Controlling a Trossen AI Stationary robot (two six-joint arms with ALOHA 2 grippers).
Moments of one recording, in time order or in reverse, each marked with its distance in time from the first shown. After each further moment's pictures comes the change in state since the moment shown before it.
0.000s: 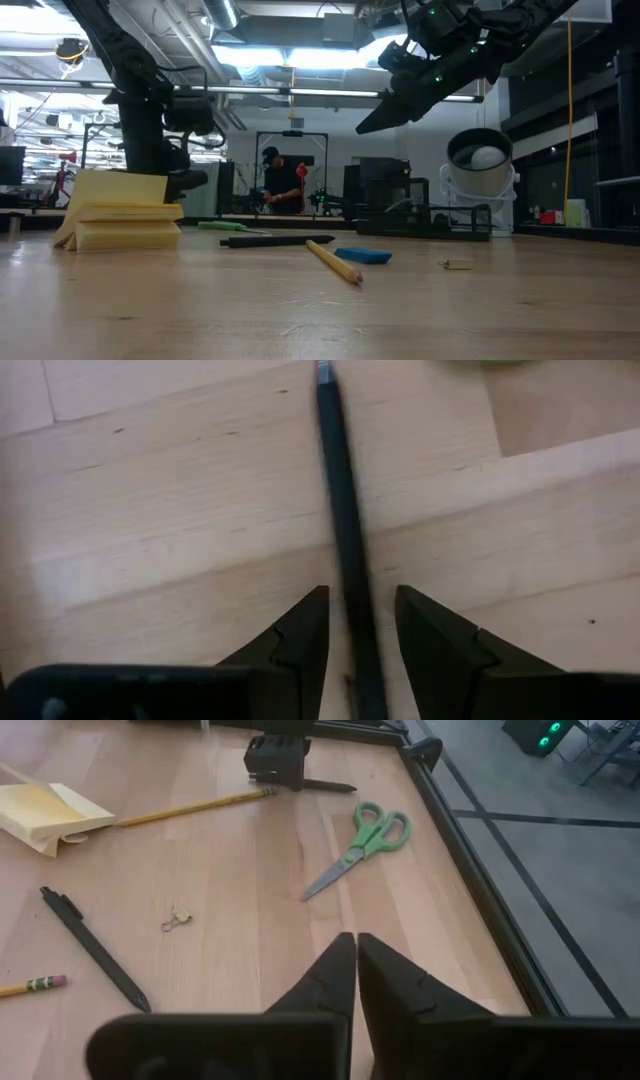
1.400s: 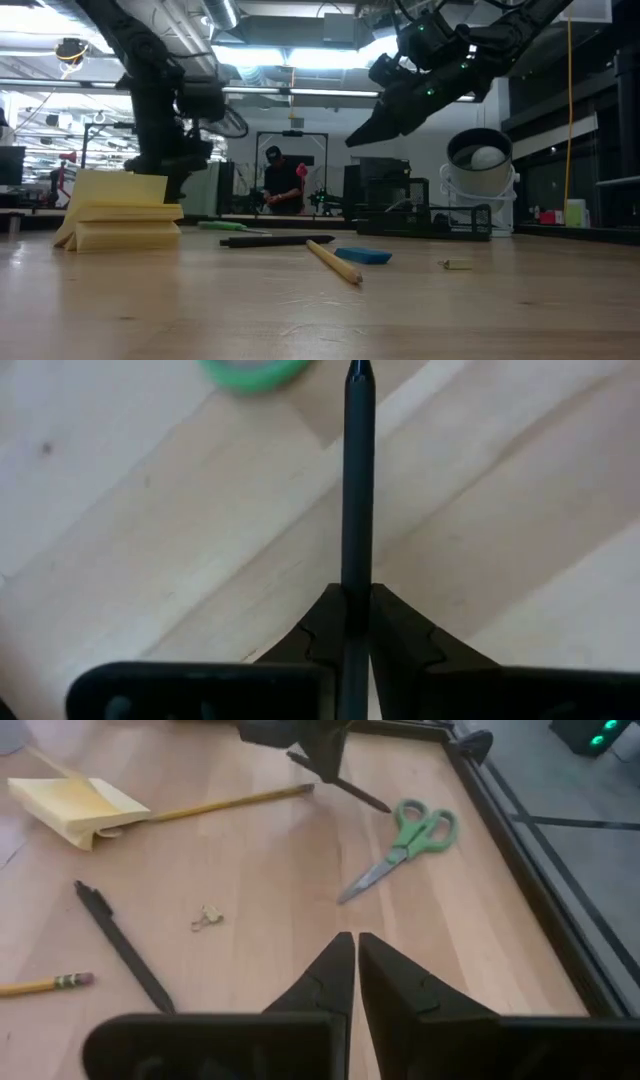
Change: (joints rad) left arm -0.067 -0.009 0.118 -0.112 0.076 0.422; right arm 0.001 0.097 0.000 0.085 -0.104 0.004
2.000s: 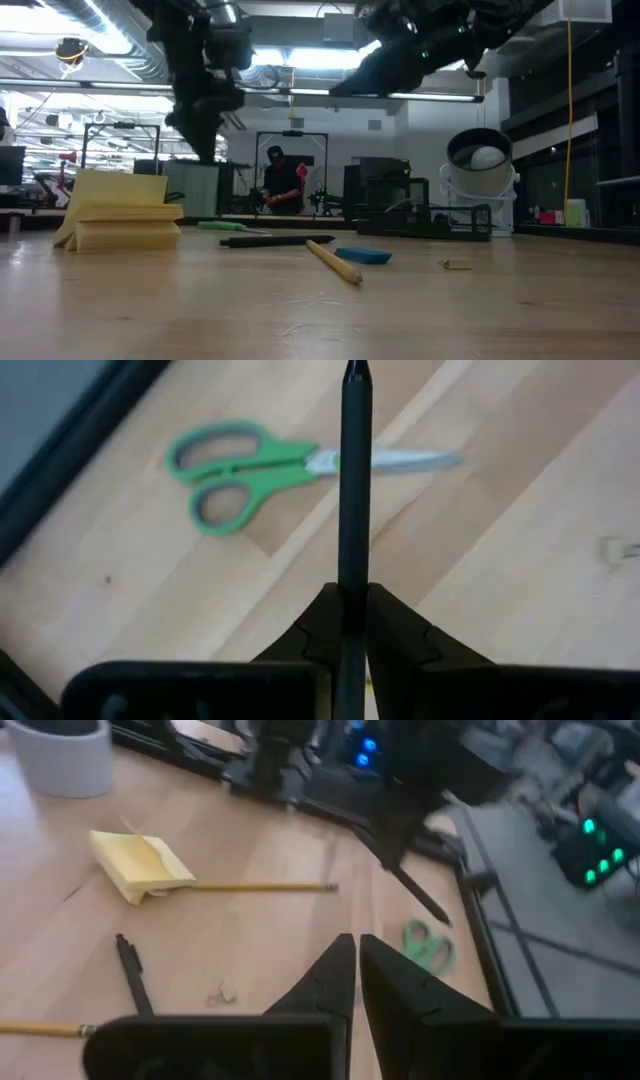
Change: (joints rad) left arm -0.087 -0.001 0.344 -0.260 0.004 0.078; right arm 0.080 -0.046 0.127 -0.040 -0.045 -0.212
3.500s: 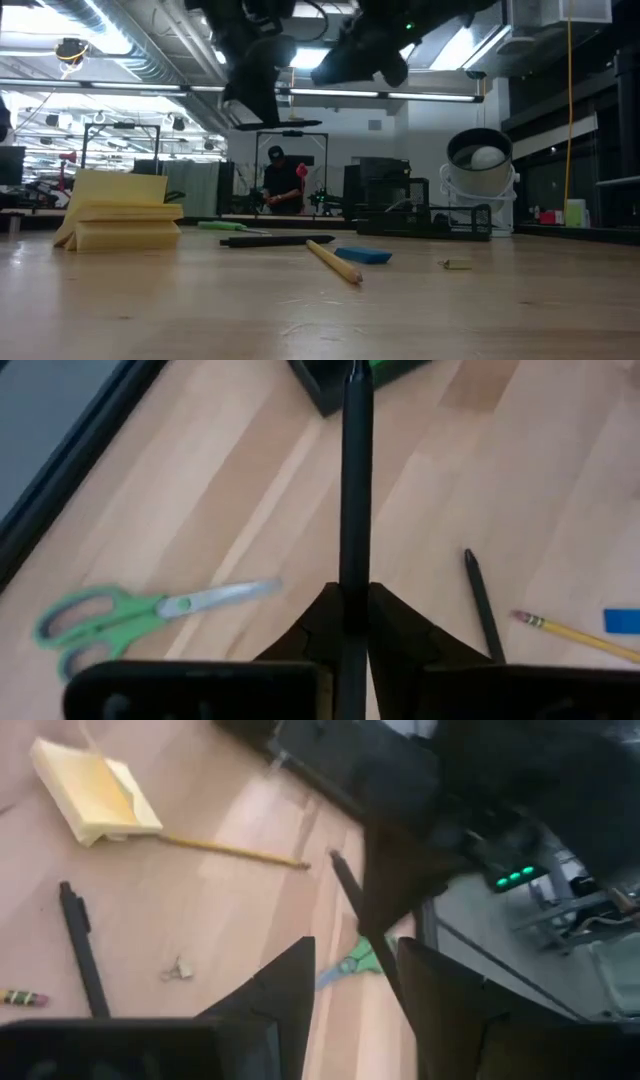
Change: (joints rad) left arm -0.228 0.159 0.286 0.045 0.042 -0.023; right arm 0.205 0.101 0.201 -0.210 0.382 -0.204
